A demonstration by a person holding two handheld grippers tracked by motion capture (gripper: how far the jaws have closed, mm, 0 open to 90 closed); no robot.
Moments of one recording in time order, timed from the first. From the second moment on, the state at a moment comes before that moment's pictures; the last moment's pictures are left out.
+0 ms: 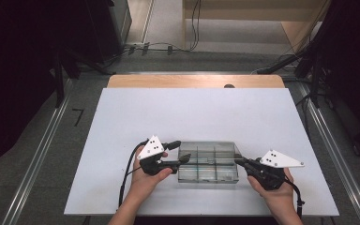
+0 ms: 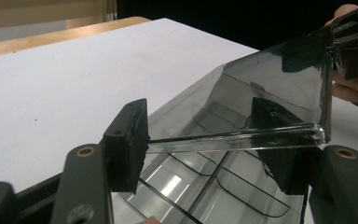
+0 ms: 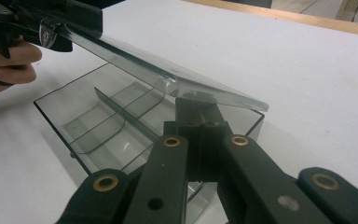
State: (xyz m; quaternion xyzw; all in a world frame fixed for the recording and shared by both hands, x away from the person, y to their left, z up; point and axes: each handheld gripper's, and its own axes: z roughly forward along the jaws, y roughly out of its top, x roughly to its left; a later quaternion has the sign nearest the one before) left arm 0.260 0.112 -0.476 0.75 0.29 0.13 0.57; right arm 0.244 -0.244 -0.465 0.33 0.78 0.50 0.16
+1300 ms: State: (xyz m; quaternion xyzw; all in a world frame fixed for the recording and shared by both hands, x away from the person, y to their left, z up) left arm 0.271 0.116 -0.474 0.74 0.30 0.12 0.59; right arm 0.280 -0.251 -0.454 0.30 0.78 0.53 0.15
